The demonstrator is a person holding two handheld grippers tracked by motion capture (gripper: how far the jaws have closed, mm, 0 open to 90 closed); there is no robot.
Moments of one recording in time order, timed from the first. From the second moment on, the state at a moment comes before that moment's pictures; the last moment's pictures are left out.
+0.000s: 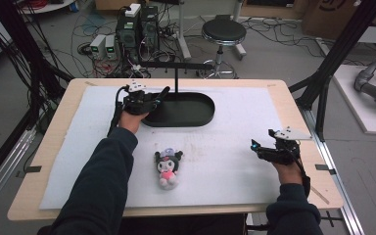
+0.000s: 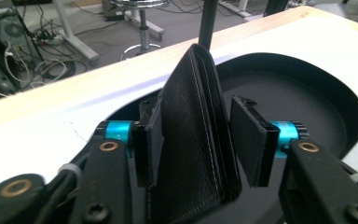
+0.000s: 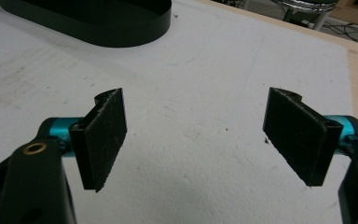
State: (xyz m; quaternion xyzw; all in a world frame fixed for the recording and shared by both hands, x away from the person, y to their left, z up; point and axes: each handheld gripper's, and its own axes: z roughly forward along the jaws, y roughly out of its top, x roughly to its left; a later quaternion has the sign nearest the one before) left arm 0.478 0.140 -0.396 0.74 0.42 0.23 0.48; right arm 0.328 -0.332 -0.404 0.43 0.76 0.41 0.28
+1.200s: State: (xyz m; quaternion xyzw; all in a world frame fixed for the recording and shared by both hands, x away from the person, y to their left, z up) left arm 0.466 0.136 -0.399 0.72 0.44 0.19 0.51; right arm 0.329 -0.330 -0.406 0.43 0.76 0.41 0.28
